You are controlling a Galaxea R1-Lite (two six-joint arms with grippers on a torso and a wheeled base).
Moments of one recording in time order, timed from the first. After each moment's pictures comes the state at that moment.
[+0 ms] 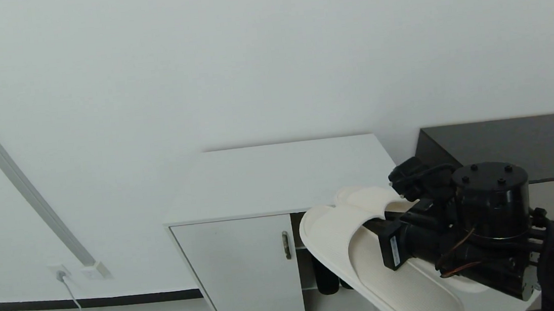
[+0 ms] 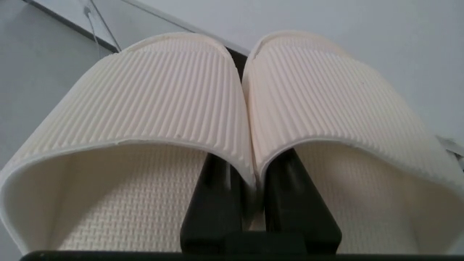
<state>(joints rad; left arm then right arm) 0.00 0.00 0.00 0.00 -0.06 0.00 0.74 1.72 -0.62 -0.84 -0.13 0.05</state>
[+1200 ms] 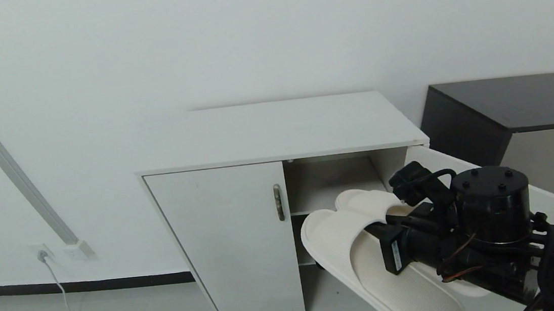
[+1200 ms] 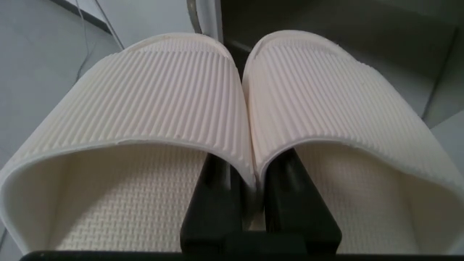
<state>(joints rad) 0.00 0.00 0.00 0.00 -0.06 0.00 0.75 1.72 -0.60 -0.86 -0.13 0.04</state>
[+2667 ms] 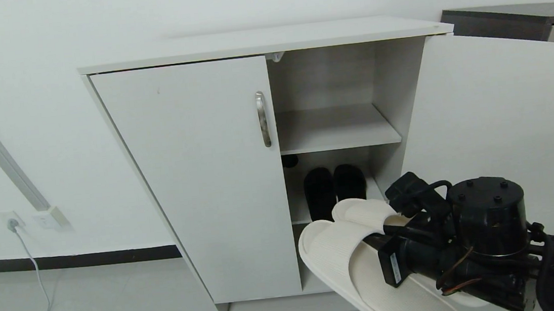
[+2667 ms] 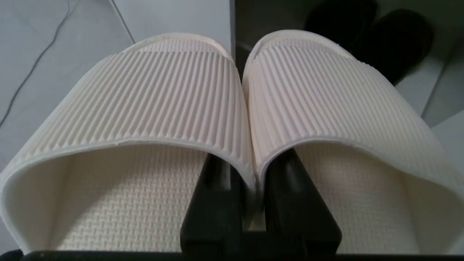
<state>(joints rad) 0.00 0.00 0.00 0.00 -0.06 0.00 0.78 1.73 -0.57 -0.87 -0.12 0.04</state>
